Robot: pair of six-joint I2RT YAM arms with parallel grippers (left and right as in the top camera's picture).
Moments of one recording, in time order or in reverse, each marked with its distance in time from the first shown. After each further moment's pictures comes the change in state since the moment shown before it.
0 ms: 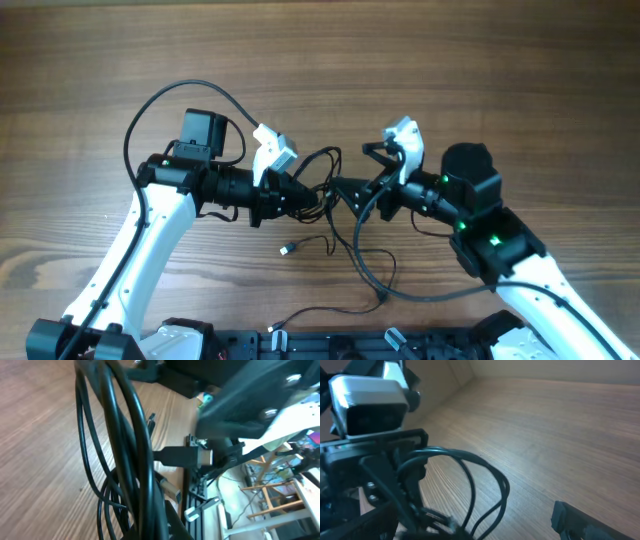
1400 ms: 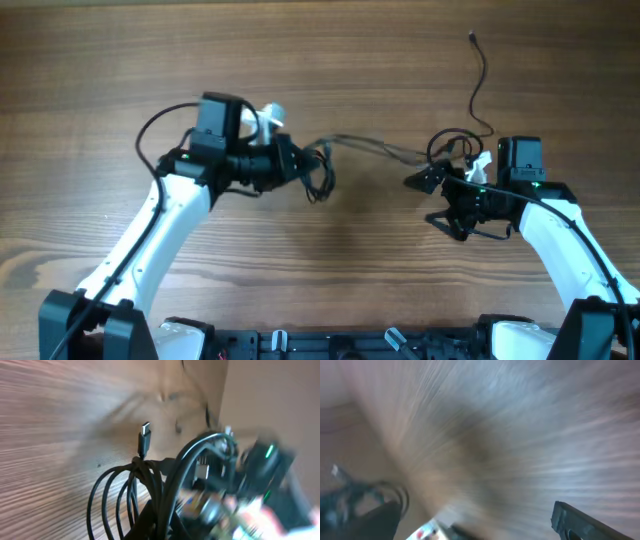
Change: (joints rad) left arm -0.054 0.074 0.000 0.376 -0.356 -1.312; right arm -0.551 0.314 0.003 -0.627 -0.272 0.456
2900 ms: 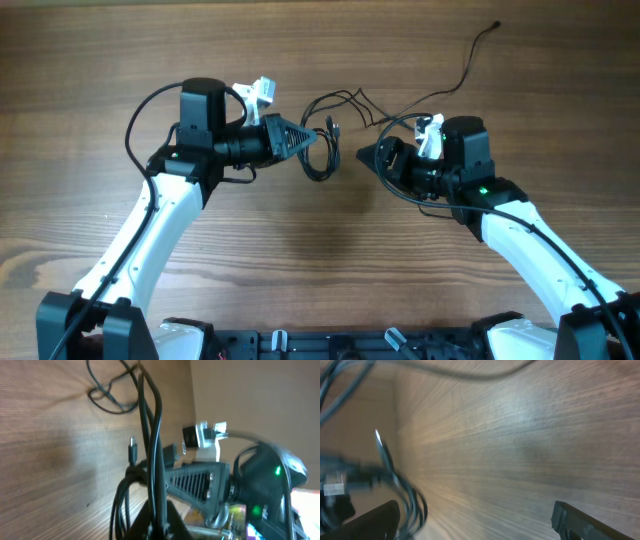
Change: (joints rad) left arm 0.048 0.000 -0.003 0.223 0.073 0.100; right arm 0.330 0.002 0.003 0.530 0.196 0.131
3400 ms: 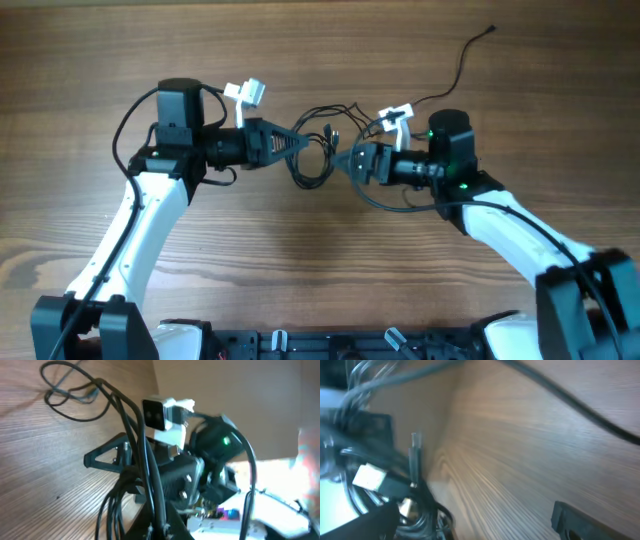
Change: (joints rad) left arm 0.100 0.000 0.002 -0.039 0.289 0.046; right arm 0.058 0.150 -0.007 0.409 -0.314 -0.115
